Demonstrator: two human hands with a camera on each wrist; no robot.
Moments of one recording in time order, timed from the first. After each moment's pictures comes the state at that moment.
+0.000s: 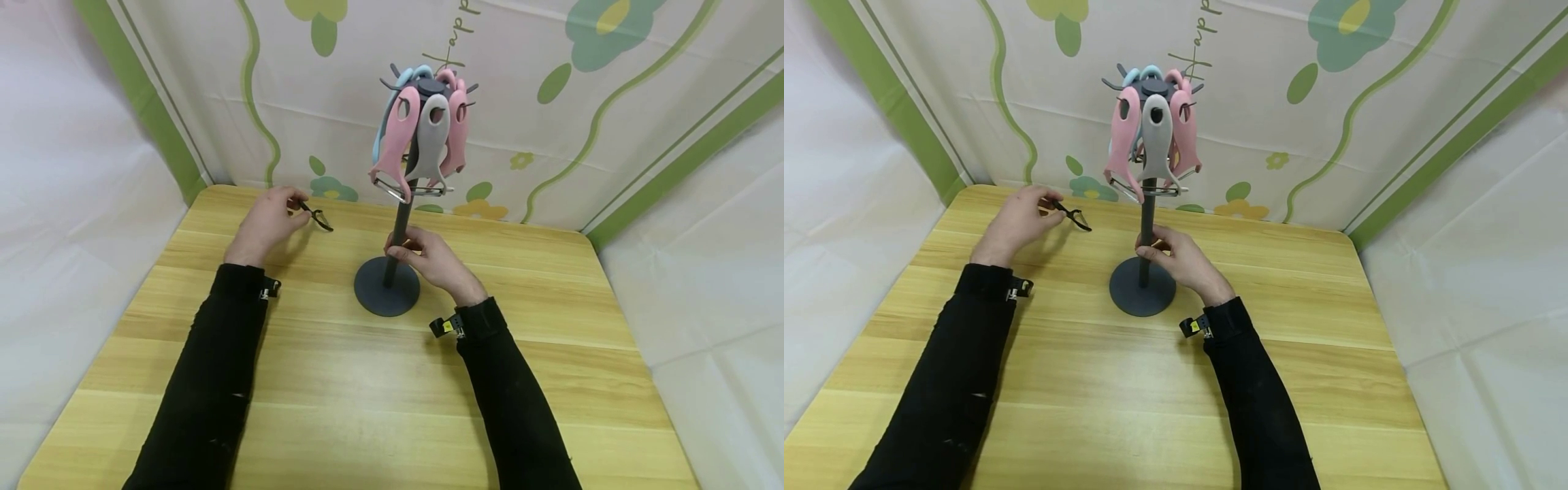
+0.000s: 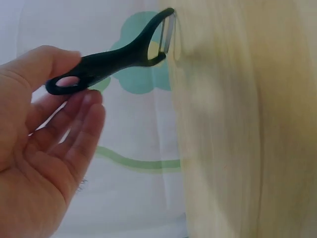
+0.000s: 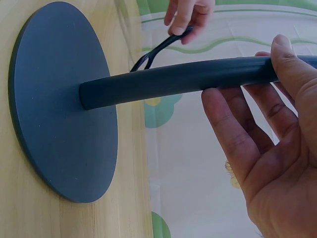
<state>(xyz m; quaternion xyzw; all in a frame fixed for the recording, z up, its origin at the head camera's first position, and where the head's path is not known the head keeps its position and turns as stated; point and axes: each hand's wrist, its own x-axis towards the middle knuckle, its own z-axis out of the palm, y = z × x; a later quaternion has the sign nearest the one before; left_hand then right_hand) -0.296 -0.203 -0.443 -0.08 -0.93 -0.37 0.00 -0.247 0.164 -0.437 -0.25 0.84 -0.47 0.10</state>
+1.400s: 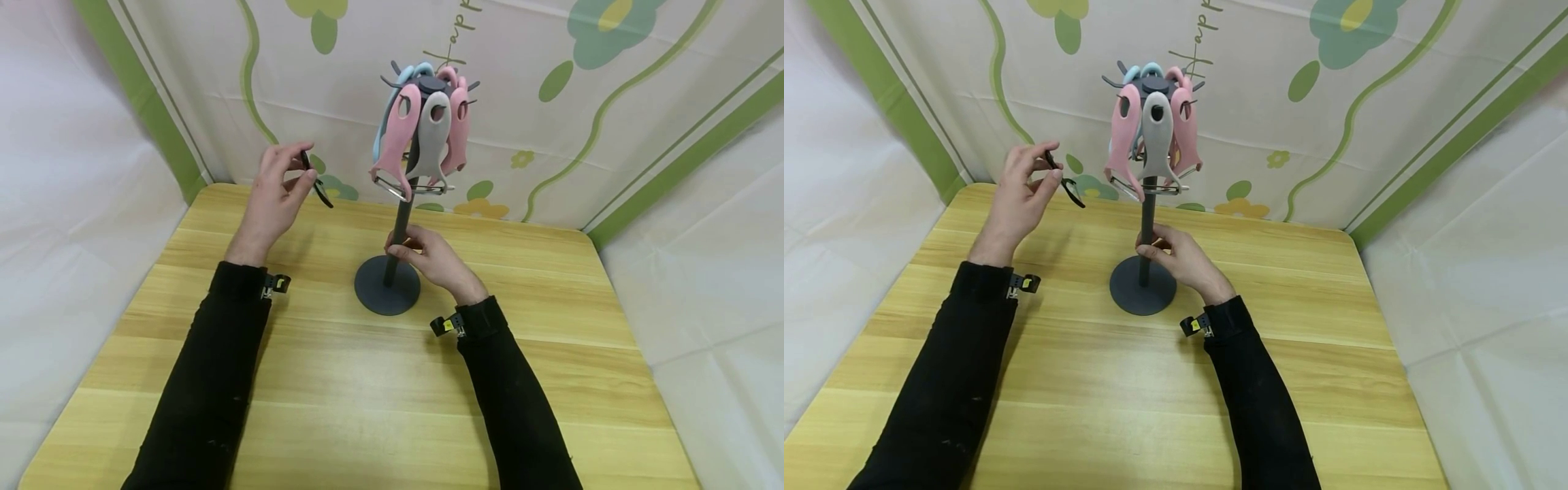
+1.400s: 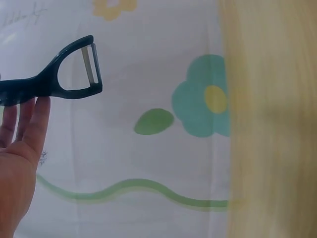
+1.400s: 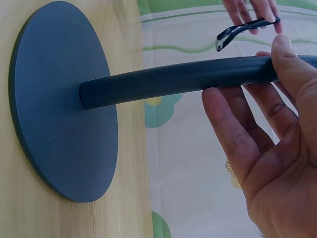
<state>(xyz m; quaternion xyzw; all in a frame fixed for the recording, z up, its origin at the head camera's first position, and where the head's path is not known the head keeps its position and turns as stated) -0.283 -0.177 -0.407 -0.16 -0.83 -0.51 0.17 -0.247 0.164 -0.437 -0.25 0.84 -0.48 0.10</state>
